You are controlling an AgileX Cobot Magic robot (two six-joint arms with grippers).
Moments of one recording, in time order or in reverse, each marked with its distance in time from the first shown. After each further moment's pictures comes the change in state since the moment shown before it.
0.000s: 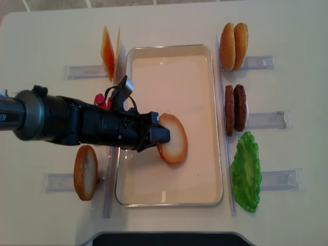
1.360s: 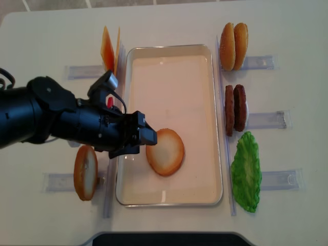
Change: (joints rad) left arm 0.000 -0.291 -0.023 0.735 -0.075 -0.771; right arm 0.000 0.000 0.000 0.000 0.000 0.000
